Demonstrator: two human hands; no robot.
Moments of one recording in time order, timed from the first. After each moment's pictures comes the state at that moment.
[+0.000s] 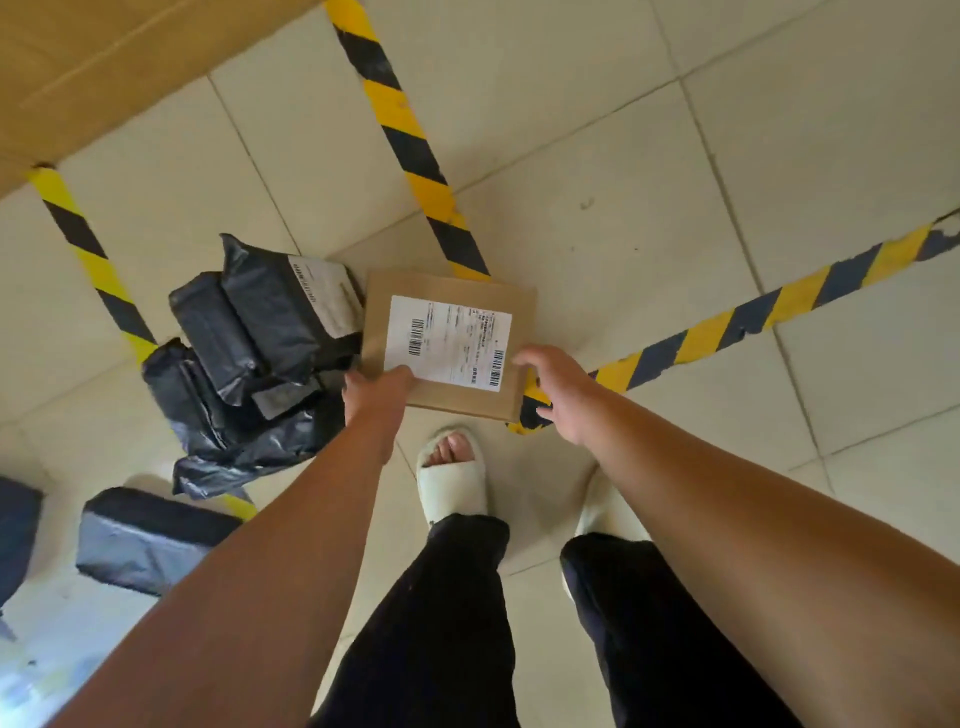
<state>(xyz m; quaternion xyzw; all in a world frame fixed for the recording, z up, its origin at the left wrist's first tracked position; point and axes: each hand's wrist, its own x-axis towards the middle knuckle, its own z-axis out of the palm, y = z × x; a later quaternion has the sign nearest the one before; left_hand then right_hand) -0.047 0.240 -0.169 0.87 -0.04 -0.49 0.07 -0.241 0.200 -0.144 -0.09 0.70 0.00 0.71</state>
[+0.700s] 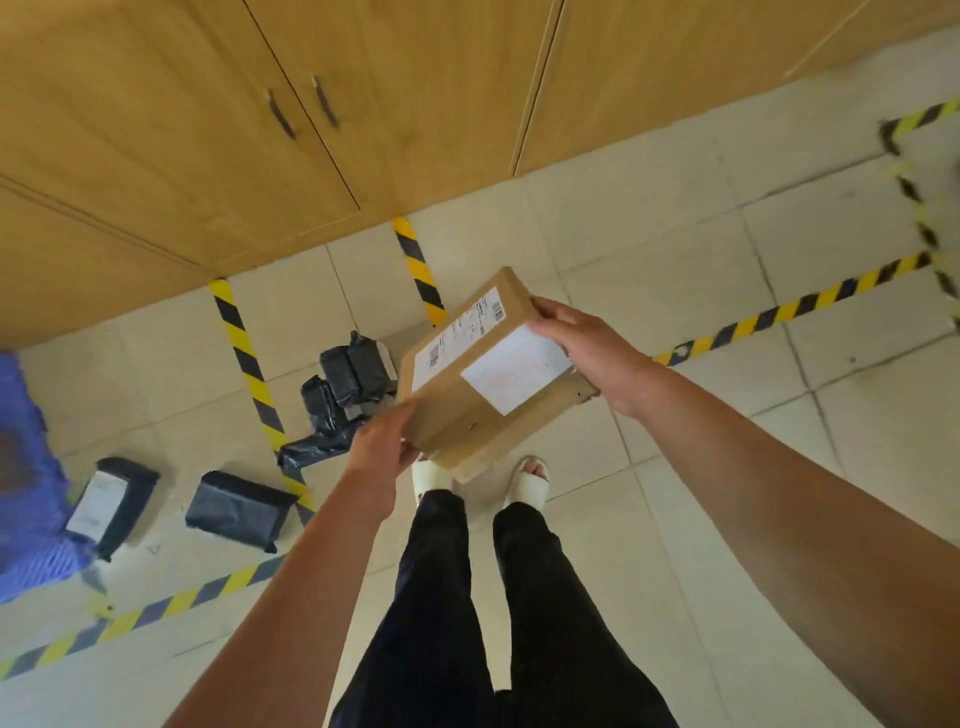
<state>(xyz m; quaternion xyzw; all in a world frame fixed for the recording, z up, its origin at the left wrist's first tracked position) -0.062 0.251 0.321 0.75 0.06 -0.60 0.28 -0.279 0.130 0.368 -0.39 0.64 -0.04 0.66</state>
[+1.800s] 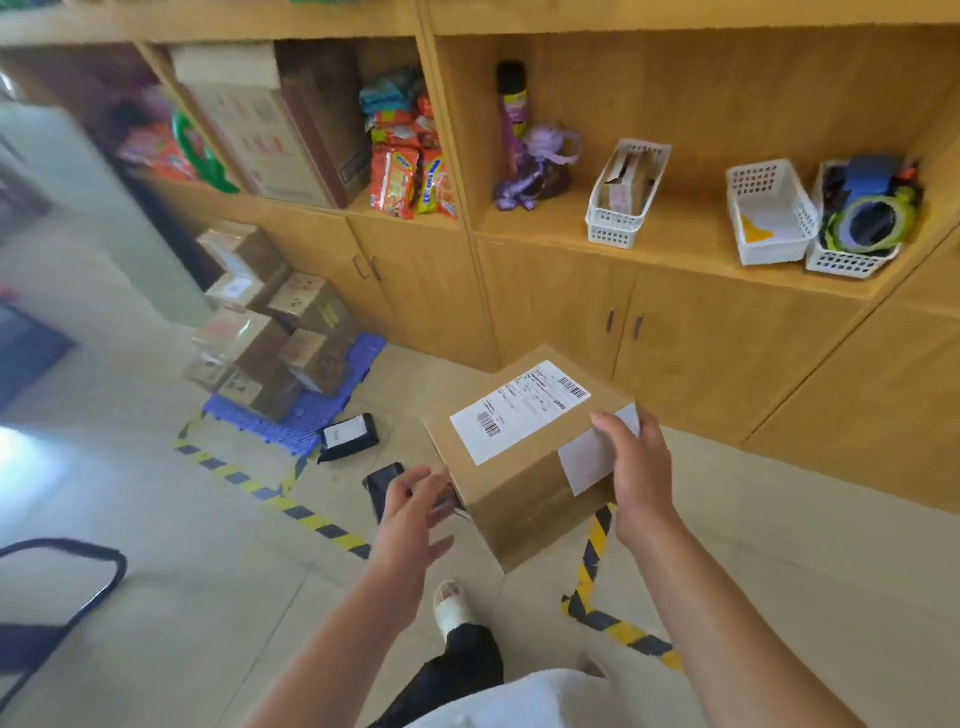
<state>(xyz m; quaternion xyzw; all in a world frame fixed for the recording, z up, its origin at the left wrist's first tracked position) -0.117 0.456 0.578 0.70 0.09 -0.36 0.61 -0.214 0.247 0.548 -0.47 0.50 -0.23 0.70</state>
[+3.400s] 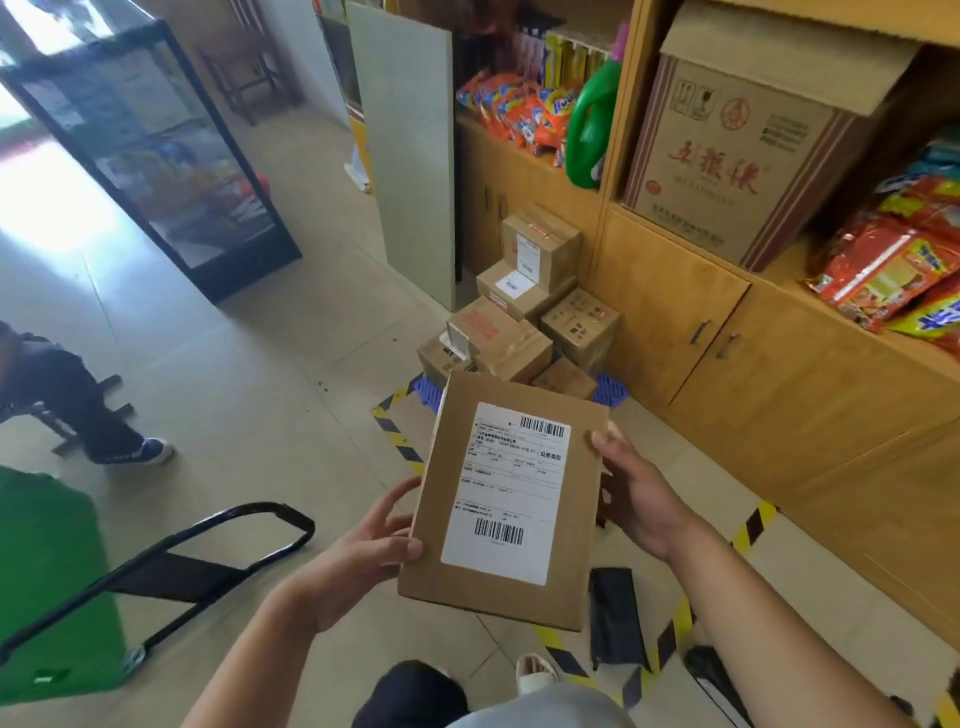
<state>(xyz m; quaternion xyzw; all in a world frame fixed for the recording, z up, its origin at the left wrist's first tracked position) 0.488 0.986 0.556 0.63 0.01 -0.46 0.63 0.459 0.656 0.558 -0.57 0.19 0.15 0.79</state>
